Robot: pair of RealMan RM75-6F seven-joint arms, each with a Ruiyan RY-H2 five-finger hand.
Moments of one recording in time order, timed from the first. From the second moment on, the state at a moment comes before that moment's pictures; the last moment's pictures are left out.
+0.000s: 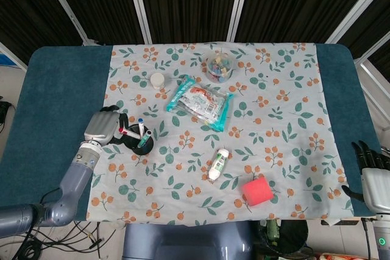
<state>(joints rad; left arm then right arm) -0.82 -1.33 -0.15 -1.72 0.71 1.05 0.46 0.06 -1.11 0.09 -1.60 -1.40 1.46 -0.16</state>
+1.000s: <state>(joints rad) -0.80 -1.24 -0.20 -1.86 0.73 1.07 0.45 0.06 -1.10 0.09 -1.60 -1.39 1.46 -0.15</state>
